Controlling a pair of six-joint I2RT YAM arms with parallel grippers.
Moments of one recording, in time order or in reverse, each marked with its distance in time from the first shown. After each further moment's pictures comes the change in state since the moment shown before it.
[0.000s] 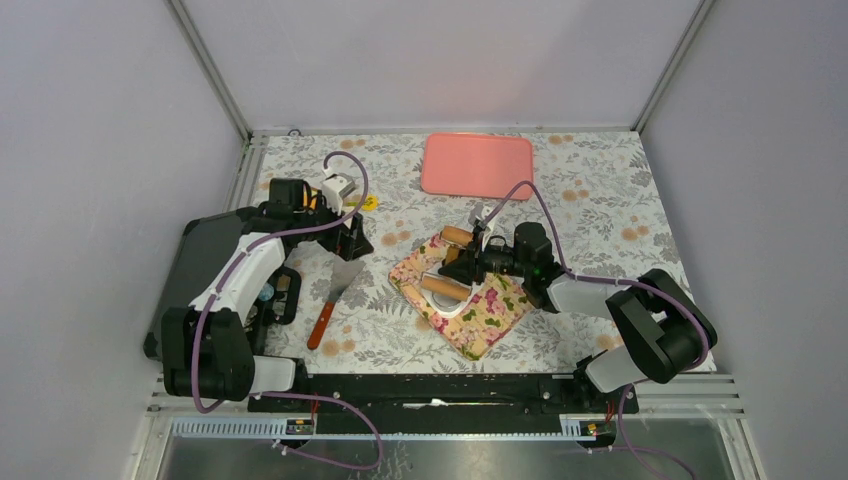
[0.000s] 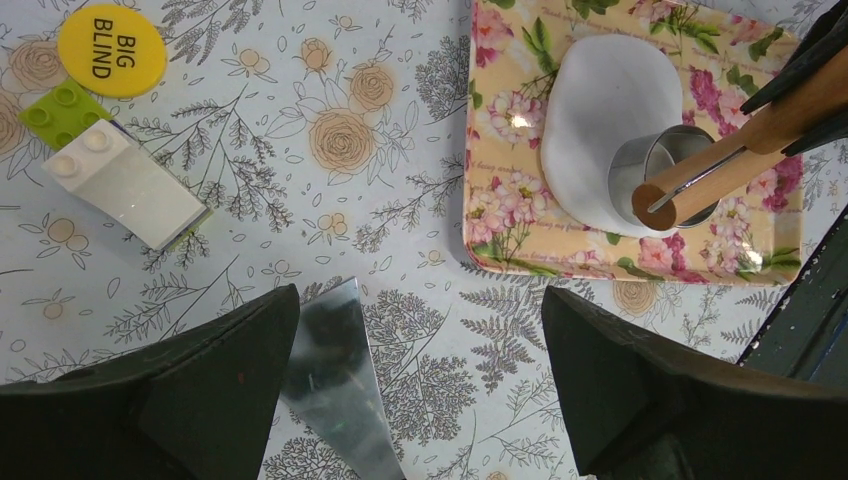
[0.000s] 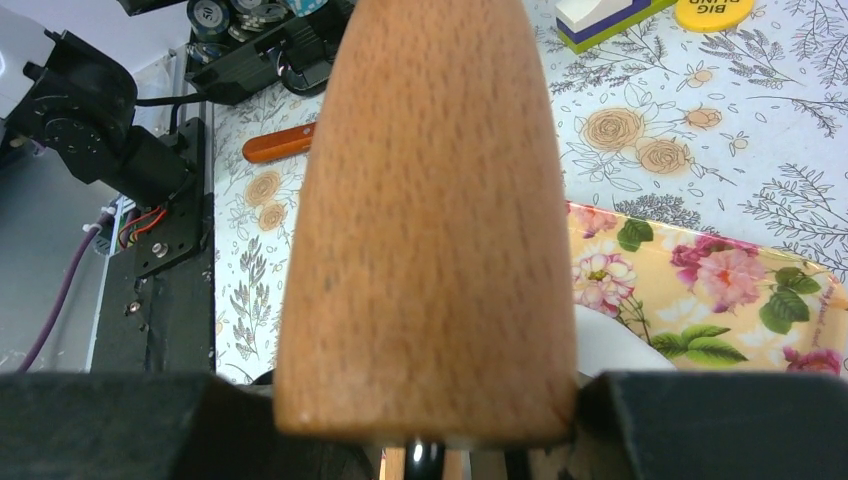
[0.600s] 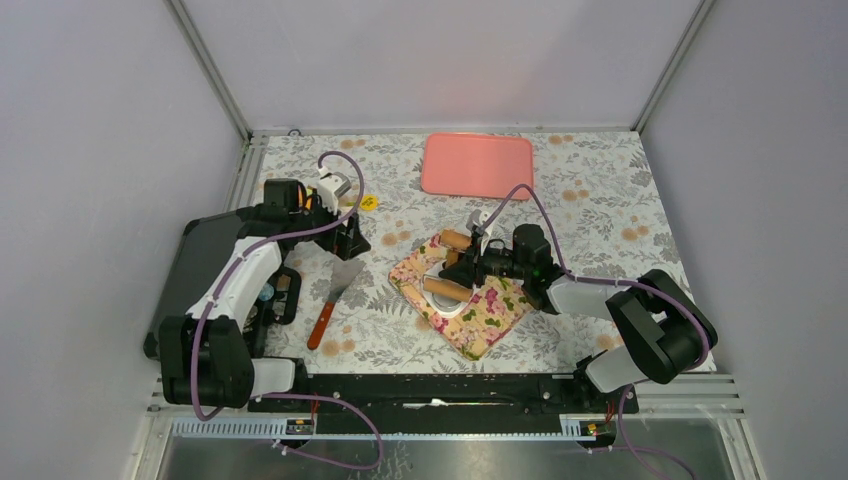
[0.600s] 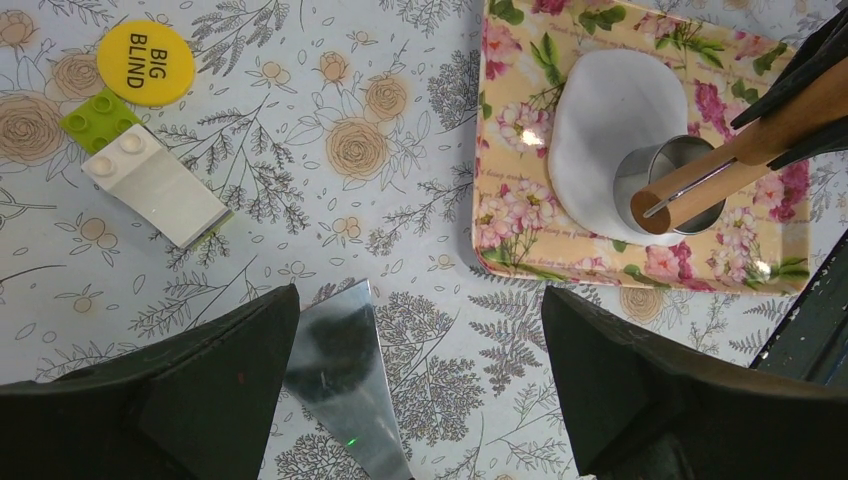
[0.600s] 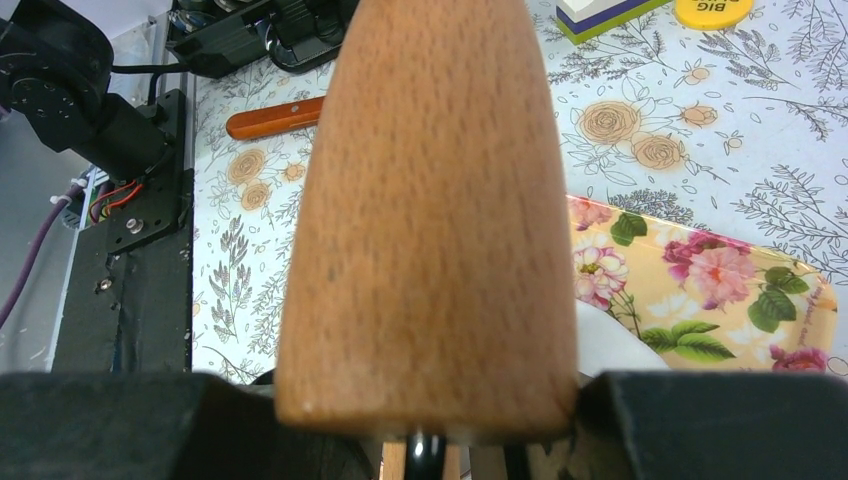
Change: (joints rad) left arm 0.022 -0.031 -0.017 0.024 0.001 -0.004; right arm 0.008 0.000 -0.015 -0.030 0.007 -0.084
